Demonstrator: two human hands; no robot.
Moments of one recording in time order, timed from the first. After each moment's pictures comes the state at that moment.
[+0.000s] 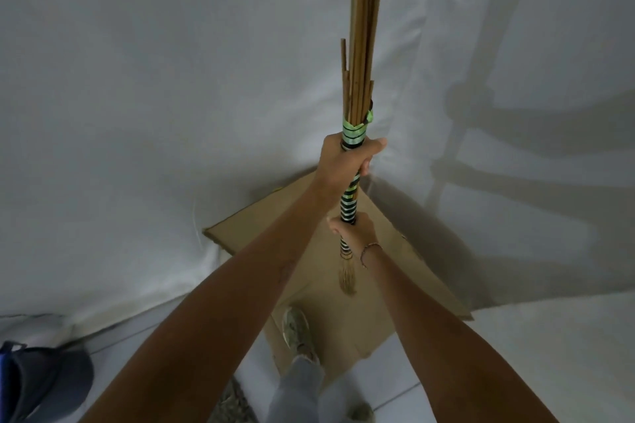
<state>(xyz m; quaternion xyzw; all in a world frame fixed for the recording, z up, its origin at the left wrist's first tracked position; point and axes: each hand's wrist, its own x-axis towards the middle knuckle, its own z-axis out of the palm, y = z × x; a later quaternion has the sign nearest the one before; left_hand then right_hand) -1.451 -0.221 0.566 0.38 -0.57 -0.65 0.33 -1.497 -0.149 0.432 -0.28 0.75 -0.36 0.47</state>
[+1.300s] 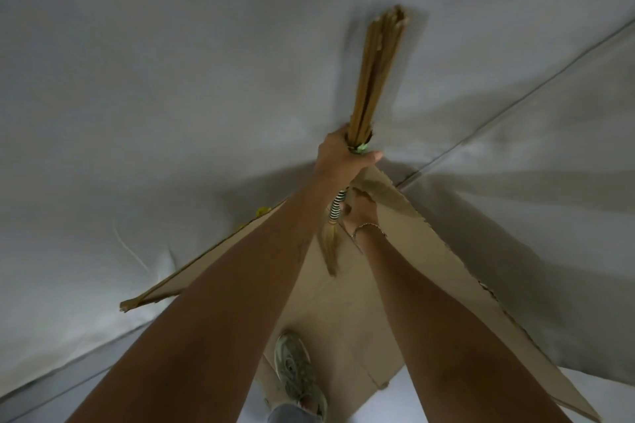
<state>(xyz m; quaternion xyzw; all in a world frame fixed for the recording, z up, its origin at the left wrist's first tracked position) -1.493 -0.439 0.249 0.48 -0.59 -0.61 0.19 -1.541 -0.358 0.161 -0.32 0.86 -0.14 0.36</state>
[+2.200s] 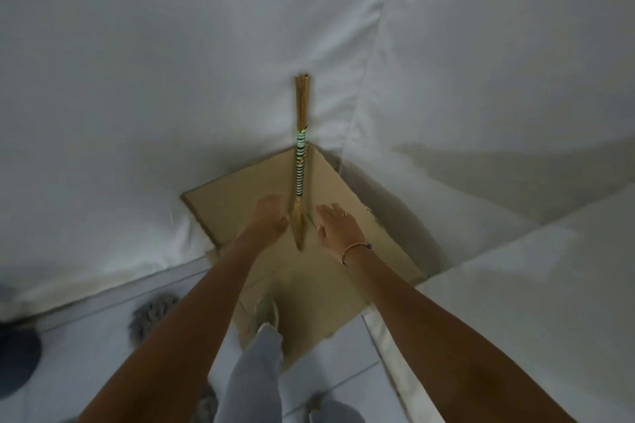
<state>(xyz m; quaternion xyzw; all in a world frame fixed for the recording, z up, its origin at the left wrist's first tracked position) -1.332 -0.105 0.461 0.50 -0.81 -0.30 -0.01 -1.490 -0.032 0.438 -0.65 0.73 -0.02 0.20</state>
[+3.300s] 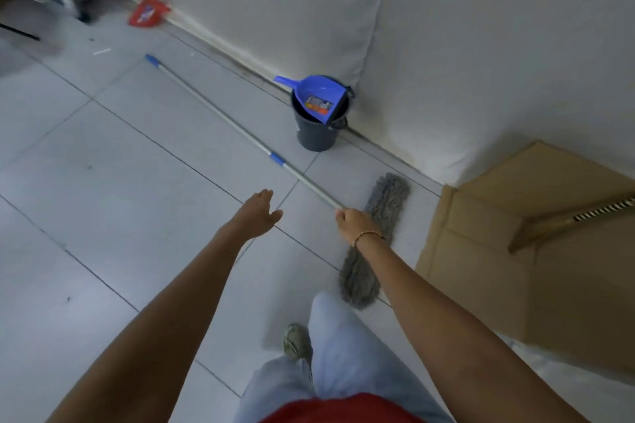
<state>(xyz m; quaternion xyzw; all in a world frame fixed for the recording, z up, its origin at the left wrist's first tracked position) -0.639 0.421 0.462 0.82 -0.43 -0.37 0.05 -0.825 0.300 0.430 -0.78 0.50 0.16 0.34</state>
